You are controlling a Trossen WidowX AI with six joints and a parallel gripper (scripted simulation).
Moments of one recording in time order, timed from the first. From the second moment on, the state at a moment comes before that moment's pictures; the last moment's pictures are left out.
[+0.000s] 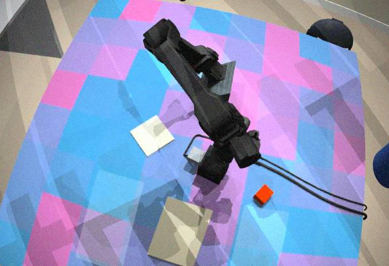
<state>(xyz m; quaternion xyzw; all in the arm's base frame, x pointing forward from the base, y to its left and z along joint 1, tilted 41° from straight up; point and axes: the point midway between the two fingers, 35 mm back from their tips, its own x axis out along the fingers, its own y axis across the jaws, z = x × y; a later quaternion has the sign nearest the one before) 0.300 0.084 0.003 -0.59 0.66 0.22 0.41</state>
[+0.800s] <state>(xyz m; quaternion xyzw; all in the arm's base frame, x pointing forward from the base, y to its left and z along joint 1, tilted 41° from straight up) 0.300 0.082 0.001 -0.59 0.66 0.22 0.41</state>
